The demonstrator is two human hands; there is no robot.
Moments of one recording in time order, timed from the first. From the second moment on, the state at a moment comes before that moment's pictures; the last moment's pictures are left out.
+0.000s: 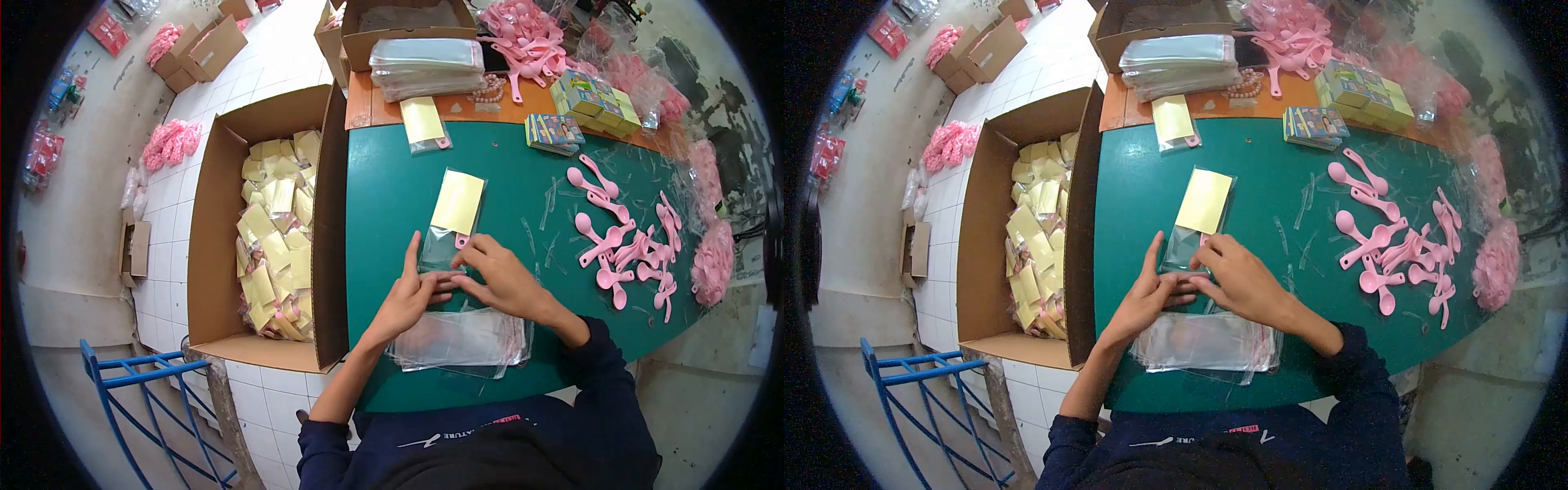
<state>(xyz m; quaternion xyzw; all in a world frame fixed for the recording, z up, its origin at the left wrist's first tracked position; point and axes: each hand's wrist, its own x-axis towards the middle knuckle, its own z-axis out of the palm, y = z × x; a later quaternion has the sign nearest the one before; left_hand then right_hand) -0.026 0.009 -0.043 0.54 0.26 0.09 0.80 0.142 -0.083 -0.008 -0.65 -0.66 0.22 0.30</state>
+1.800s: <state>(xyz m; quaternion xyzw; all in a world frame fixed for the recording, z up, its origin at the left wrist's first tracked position) -0.038 0.012 -0.043 0.45 0.27 0.11 0.84 0.127 -0.074 -0.006 -0.63 -0.71 0.17 0.26</state>
